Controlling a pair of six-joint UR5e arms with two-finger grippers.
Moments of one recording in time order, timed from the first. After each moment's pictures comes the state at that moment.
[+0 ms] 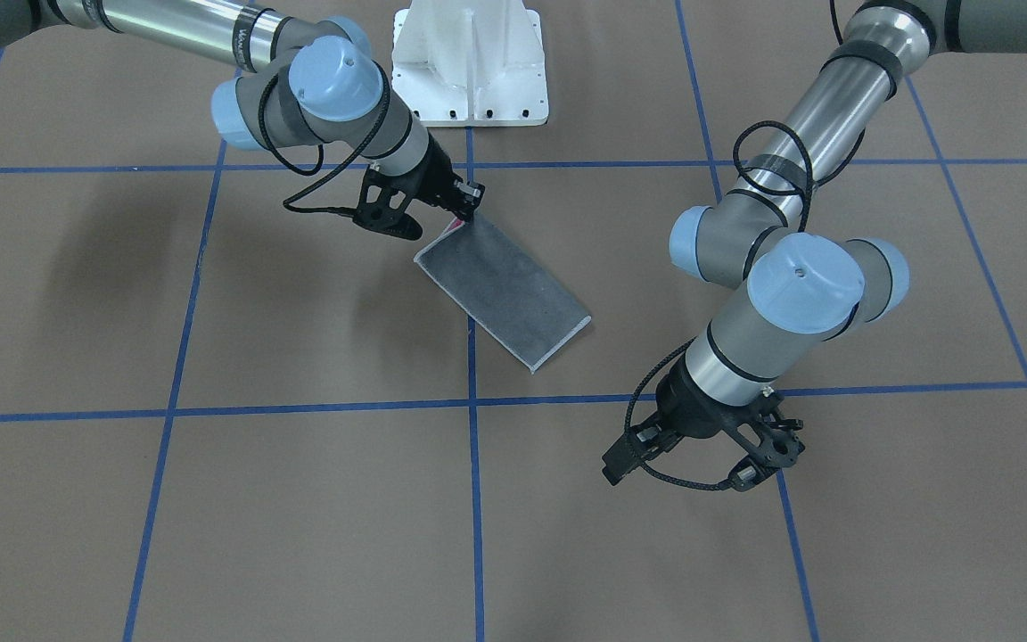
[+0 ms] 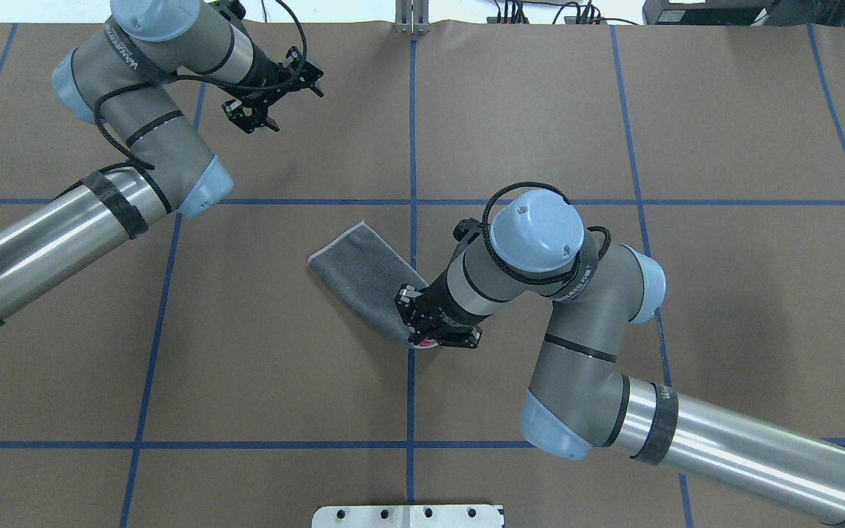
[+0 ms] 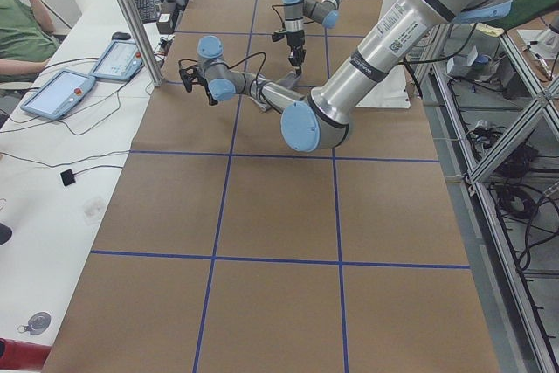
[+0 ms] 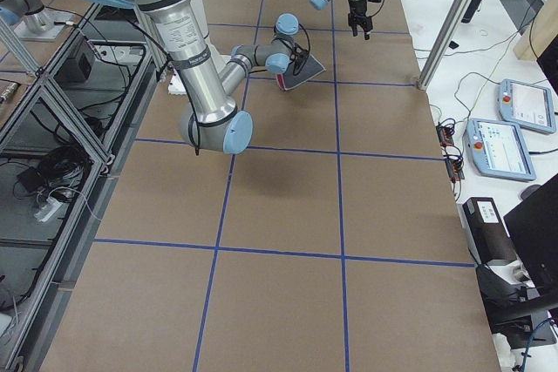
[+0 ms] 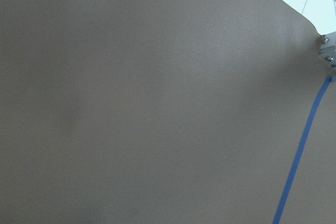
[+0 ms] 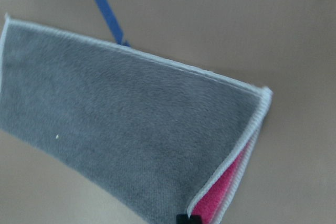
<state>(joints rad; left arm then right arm) -0.89 -2.38 -1.09 -2.29 -2.08 -1.62 0.43 -0.95 1.63 -1.12 2.10 1.84</state>
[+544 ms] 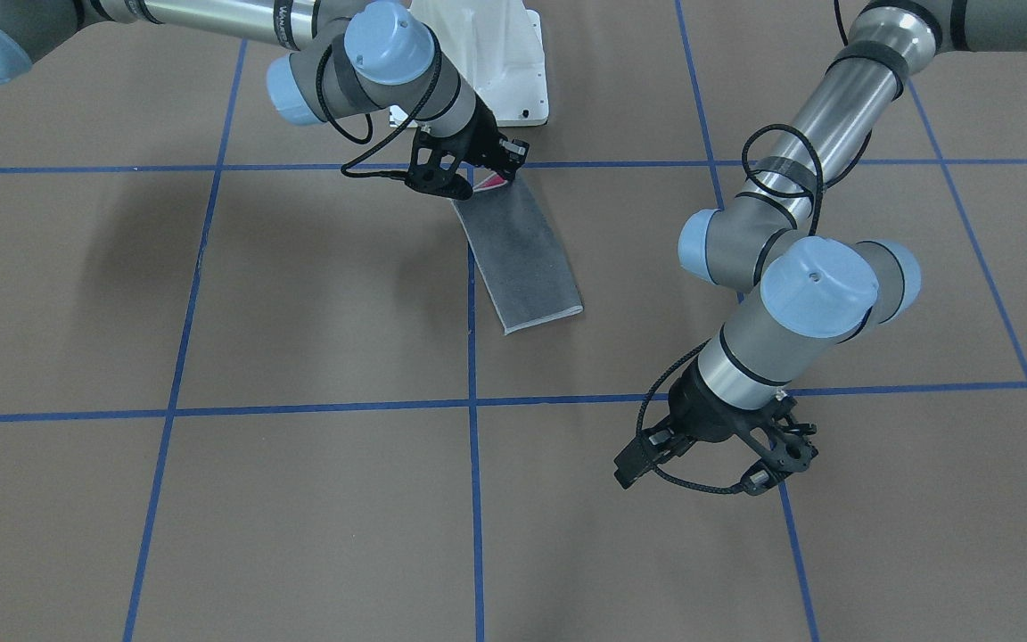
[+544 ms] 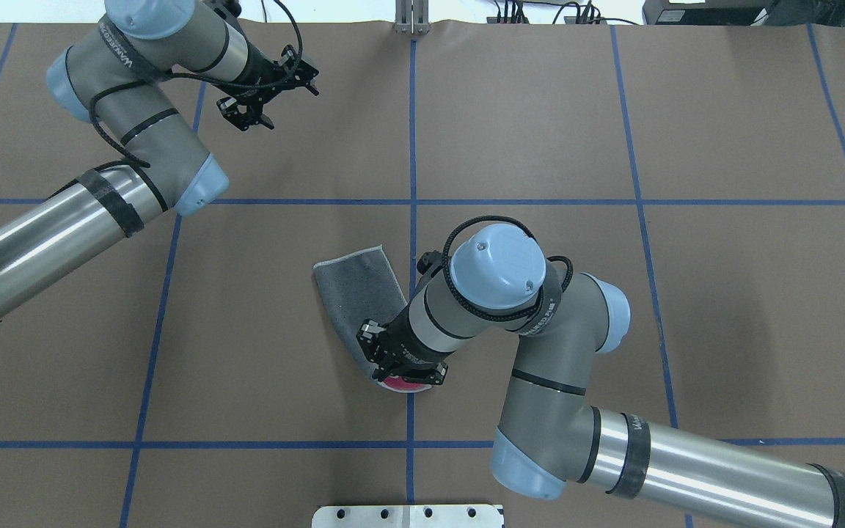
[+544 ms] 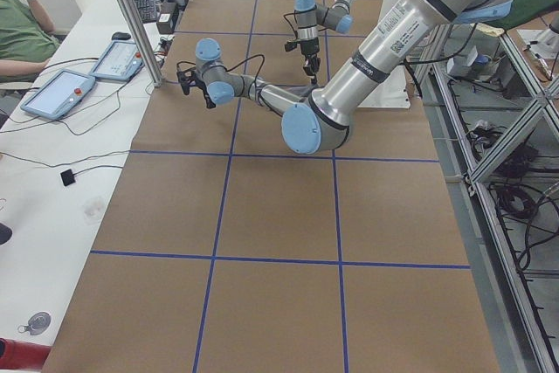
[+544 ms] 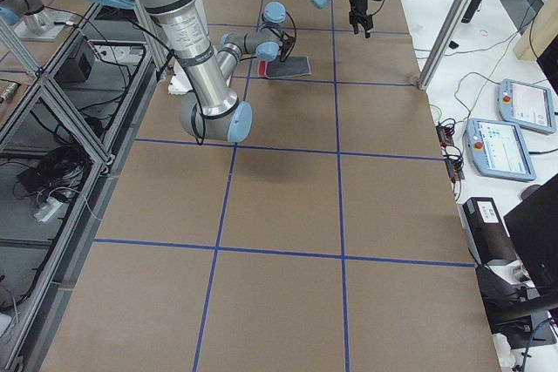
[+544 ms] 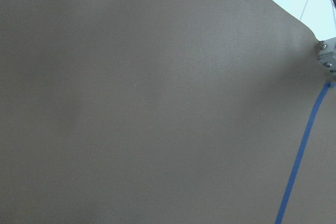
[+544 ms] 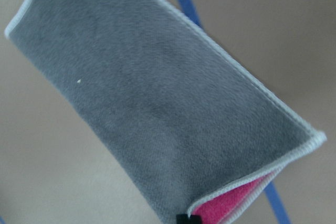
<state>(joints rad) -0.90 -2.36 -1.09 -2.29 -2.08 -1.58 0.35 -0.85 1.59 -1.12 2.06 1.89</state>
